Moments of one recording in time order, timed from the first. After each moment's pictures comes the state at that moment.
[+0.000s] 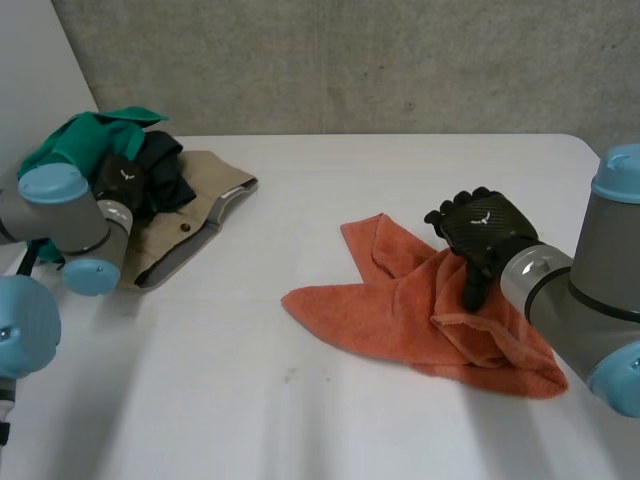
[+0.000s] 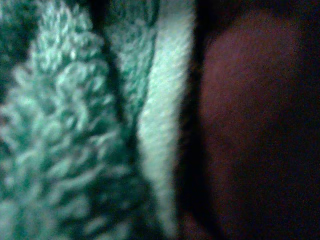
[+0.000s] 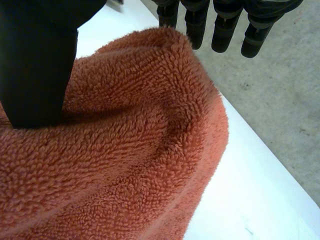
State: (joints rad) left arm 4.60 -2.76 -0.59 3.31 -1.54 4.00; right arm 1.97 -1.23 1.52 0.05 1.49 2.59; left_hand 1.06 1.13 1.13 1.12 0.93; right_hand 0.21 0.20 0.20 0.20 0.04
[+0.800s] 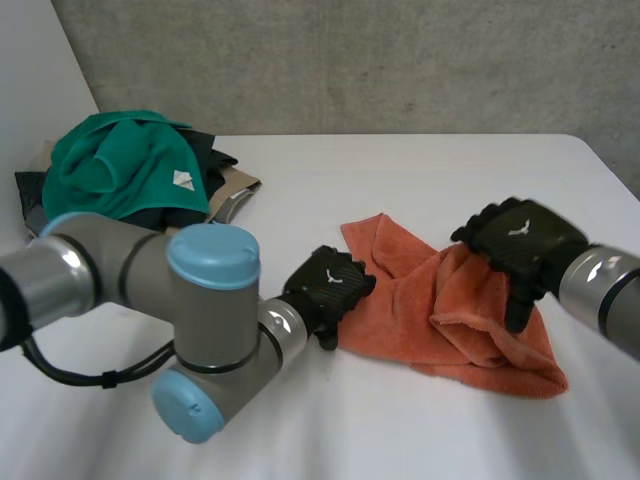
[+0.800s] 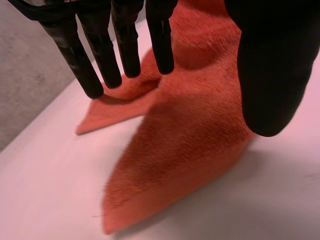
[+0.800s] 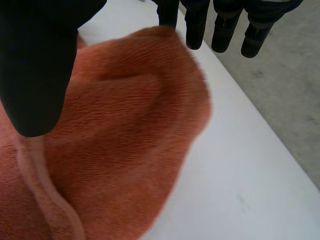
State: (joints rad) left arm 3.99 -2.27 -1.31 3.21 -1.41 3.61; right arm 1.84 -1.40 1.59 0.28 1.35 2.47; left_hand 0.46 0.45 0.45 0.45 0.28; right_hand 0.21 0.20 0.20 0.20 0.04
